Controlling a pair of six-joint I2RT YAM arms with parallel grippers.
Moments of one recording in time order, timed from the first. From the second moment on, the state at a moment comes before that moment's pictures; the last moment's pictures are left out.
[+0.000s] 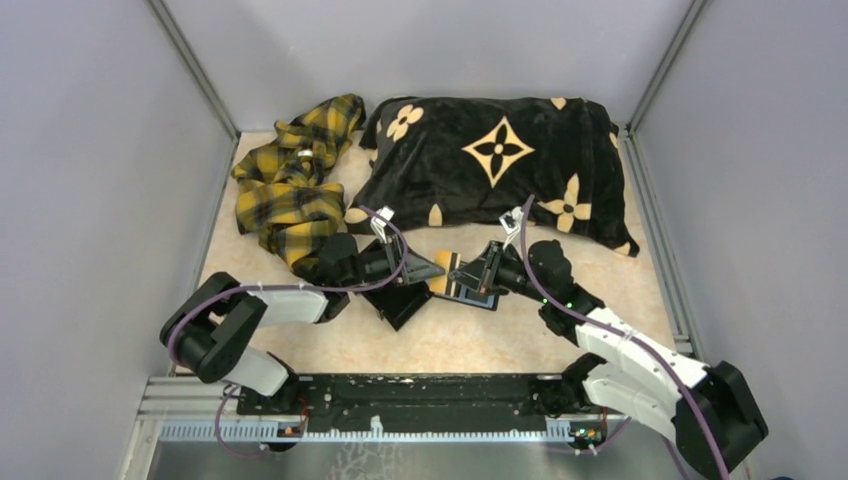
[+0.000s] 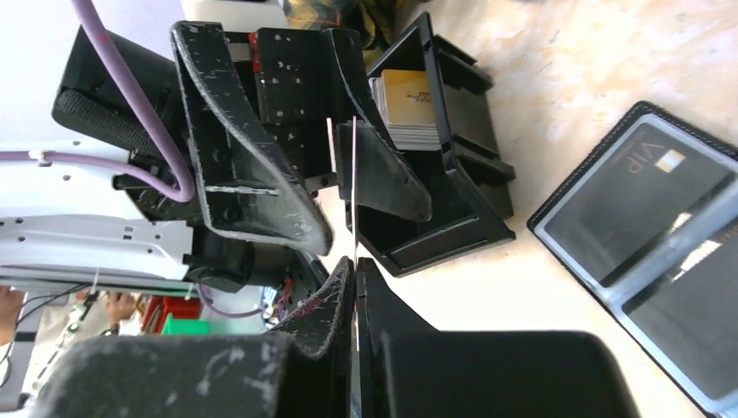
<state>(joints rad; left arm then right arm) -0.65 1.50 0.45 1.02 0.62 -1.08 0.61 0.94 0.40 0.33 -0.43 0.84</state>
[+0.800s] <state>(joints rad) -0.84 1.65 0.88 0.21 0.20 -0.76 0.56 0.81 0.55 -0.48 0.12 0.76</state>
